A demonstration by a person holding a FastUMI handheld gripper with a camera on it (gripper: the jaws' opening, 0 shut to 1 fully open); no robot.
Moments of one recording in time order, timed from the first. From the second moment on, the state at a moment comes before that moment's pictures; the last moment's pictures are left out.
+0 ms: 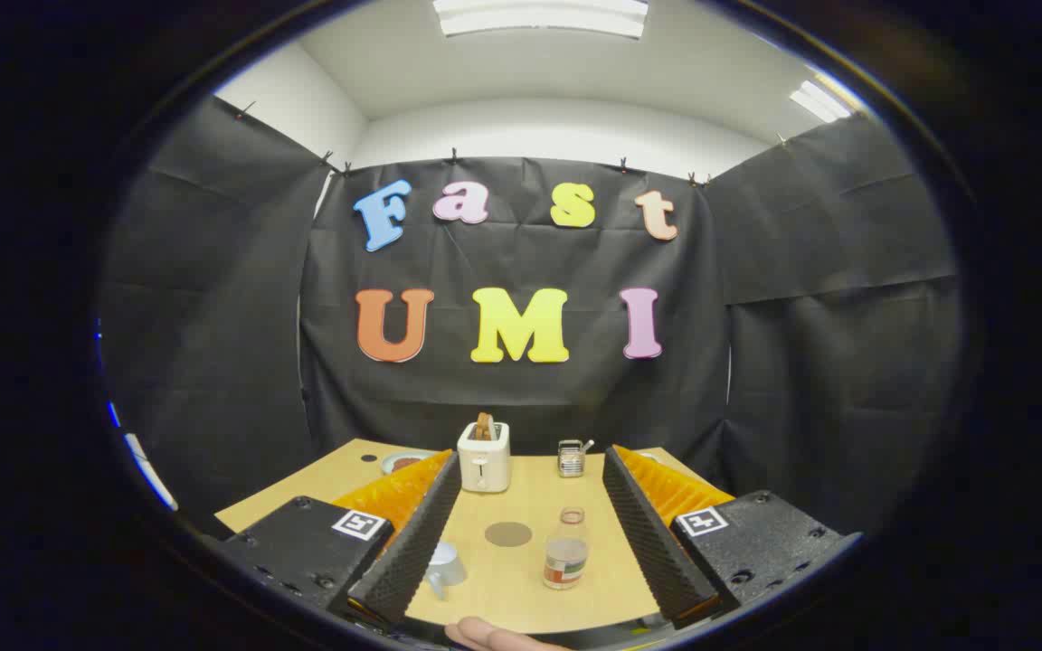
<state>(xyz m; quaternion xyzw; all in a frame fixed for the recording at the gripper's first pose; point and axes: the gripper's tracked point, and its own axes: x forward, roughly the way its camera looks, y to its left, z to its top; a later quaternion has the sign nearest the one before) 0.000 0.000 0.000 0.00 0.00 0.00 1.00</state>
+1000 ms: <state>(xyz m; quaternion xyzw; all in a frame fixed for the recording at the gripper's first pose) 0.016 -0.024 -0.026 0.00 0.00 -0.02 1.00</state>
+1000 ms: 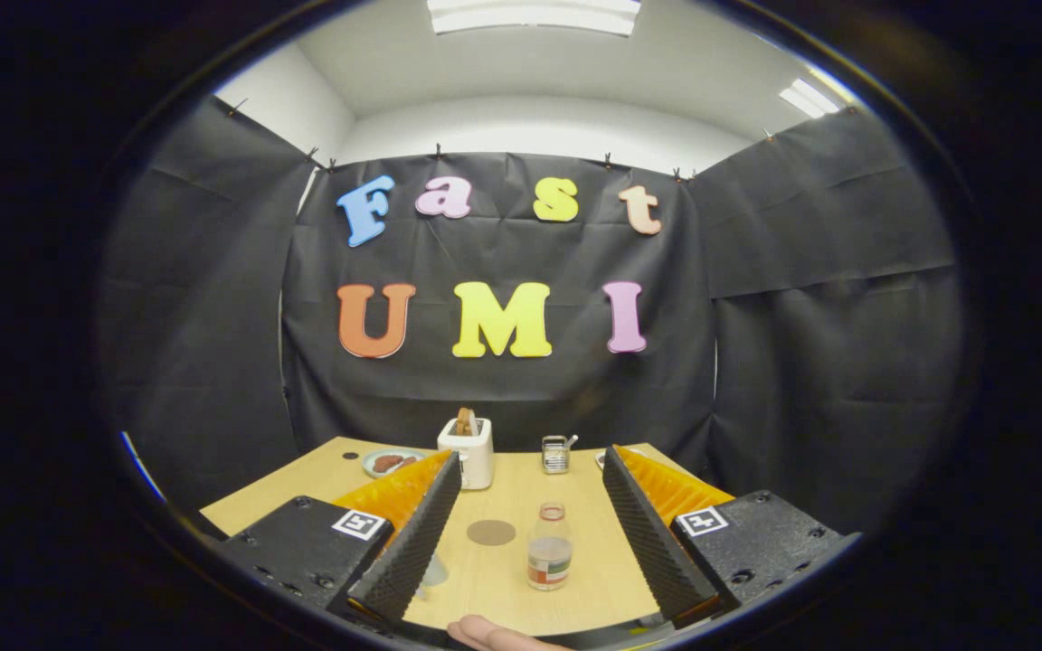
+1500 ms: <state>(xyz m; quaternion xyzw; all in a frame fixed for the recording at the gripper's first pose) 0.037 -0.034 -0.068 -0.01 0.00 -0.03 1.00</state>
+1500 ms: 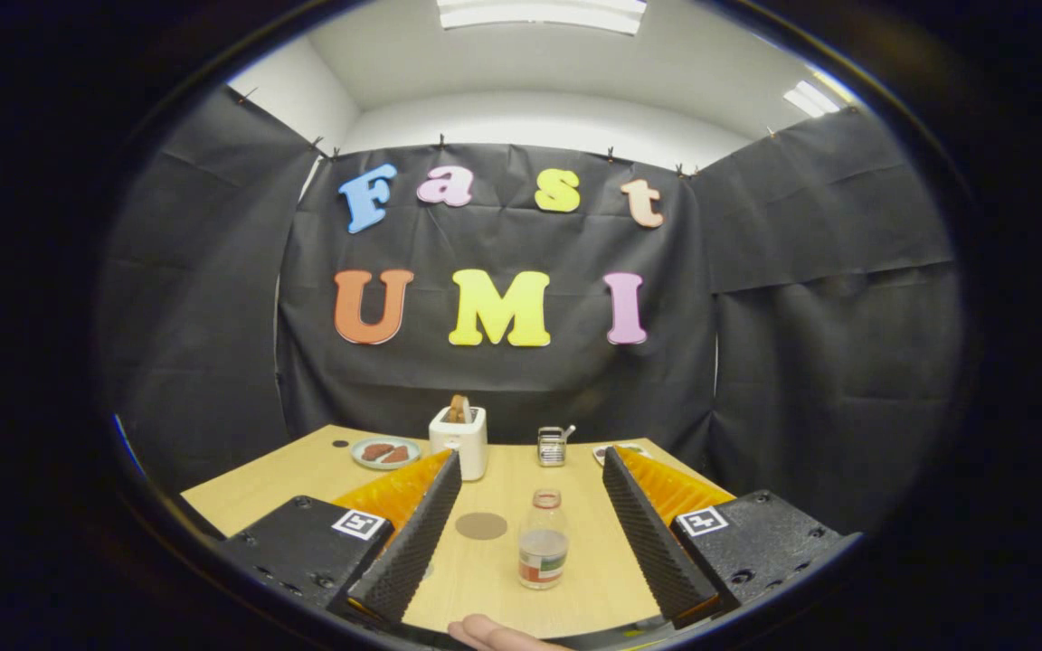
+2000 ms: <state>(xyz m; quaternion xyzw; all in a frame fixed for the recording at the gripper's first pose) 0.073 -0.045 -0.141 -0.01 -0.01 -0.02 1.00</state>
